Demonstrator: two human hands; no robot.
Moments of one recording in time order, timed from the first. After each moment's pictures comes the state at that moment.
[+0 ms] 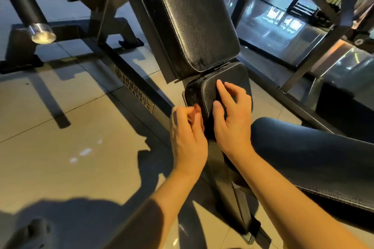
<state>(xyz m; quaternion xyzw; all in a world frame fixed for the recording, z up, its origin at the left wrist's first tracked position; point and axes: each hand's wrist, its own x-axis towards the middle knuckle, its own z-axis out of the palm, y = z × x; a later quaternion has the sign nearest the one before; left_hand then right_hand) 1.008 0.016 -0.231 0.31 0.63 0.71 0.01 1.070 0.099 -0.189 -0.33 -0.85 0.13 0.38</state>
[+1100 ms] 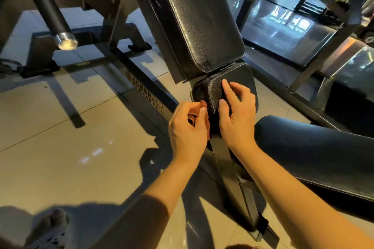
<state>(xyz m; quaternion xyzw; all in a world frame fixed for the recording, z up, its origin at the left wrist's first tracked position) 0.990 0.001 -0.212 0.30 0.66 0.69 0.04 1.068 0.099 -0.189 -0.36 -0.84 0.14 0.38</state>
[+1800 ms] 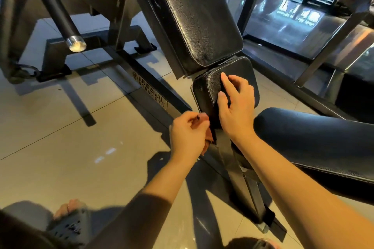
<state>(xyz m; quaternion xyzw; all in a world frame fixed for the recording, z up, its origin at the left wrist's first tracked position) 0.998 -0.019 -0.221 0.23 0.68 0.65 0.23 1.068 0.102 -0.190 -0.35 -0.84 0.13 0.39</state>
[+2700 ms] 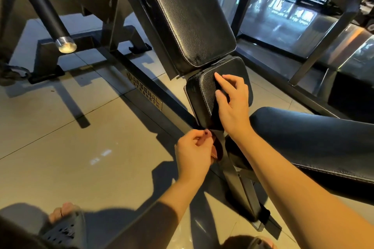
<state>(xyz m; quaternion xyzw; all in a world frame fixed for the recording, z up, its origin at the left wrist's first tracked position) 1.043 -0.023 -0.233 0.18 0.67 0.67 0.25 1.074 0.112 -0.183 -0.33 -0.83 0.22 0.39</state>
